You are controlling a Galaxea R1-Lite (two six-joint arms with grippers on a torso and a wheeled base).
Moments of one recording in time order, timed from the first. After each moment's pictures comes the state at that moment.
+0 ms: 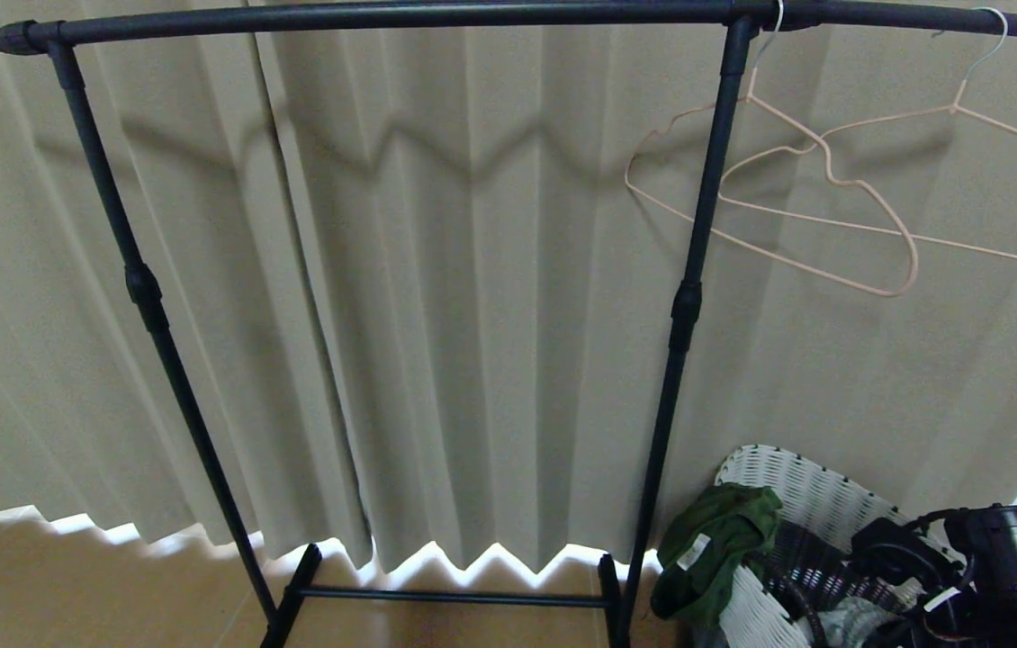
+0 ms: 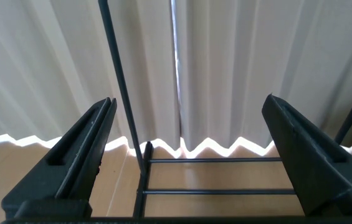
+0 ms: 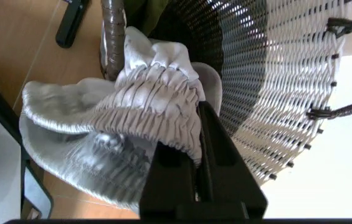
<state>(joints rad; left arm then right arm) 0.10 0.10 0.00 -0.05 -0.09 0.09 0.01 1.80 -0.14 -0.64 -0.13 -0.42</state>
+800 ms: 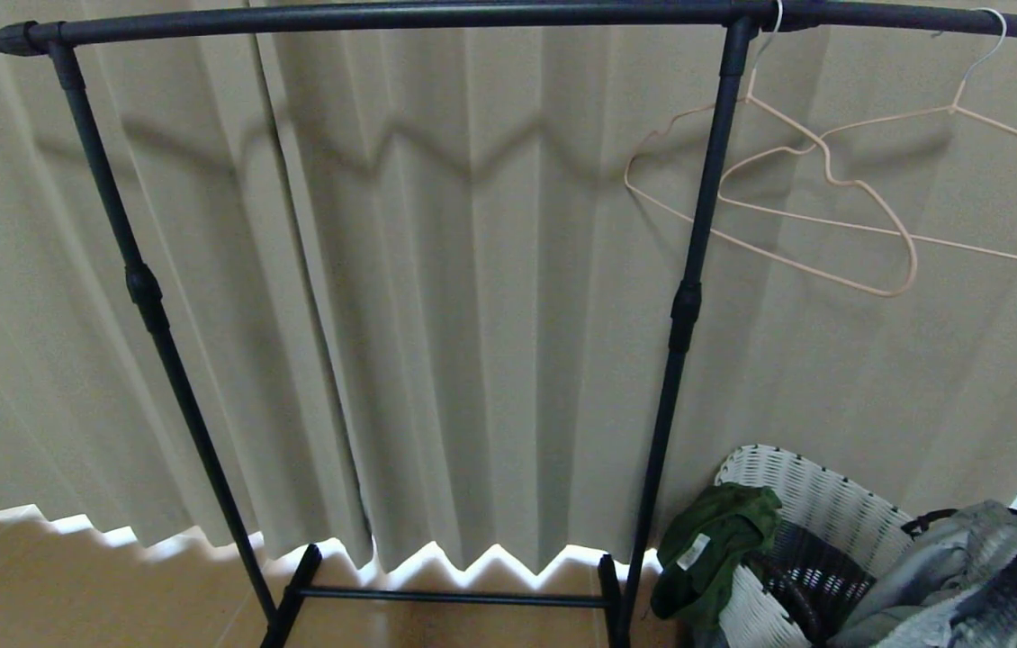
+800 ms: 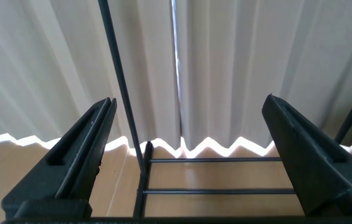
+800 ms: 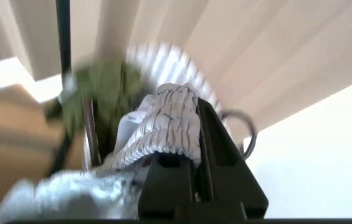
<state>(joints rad) 0.11 0.10 0.00 -0.05 -0.09 0.10 0.01 1.03 -0.13 -0.55 -0.11 -0.33</state>
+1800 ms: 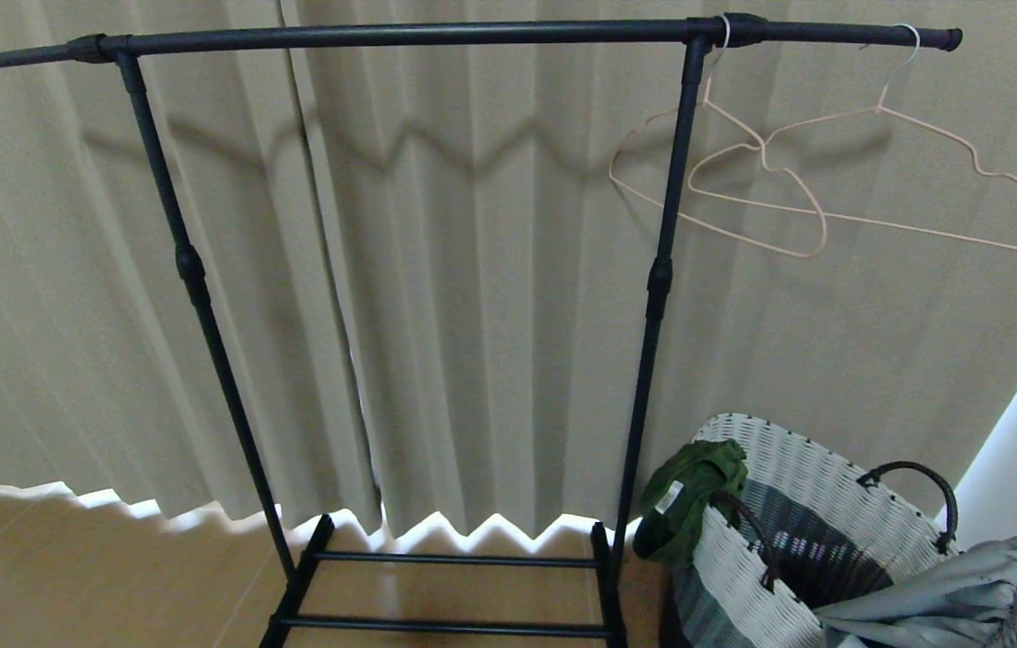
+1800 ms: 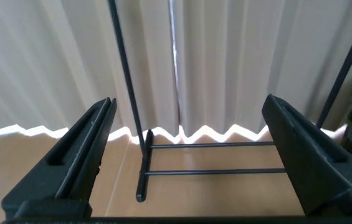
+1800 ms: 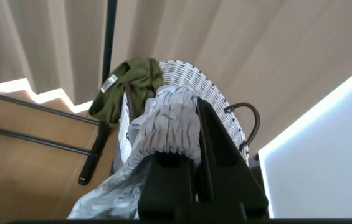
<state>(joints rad) 0.11 0.10 0.00 -0.05 -0.10 0.10 0.02 0.75 -0.06 -0.47 -0.02 -0.26</state>
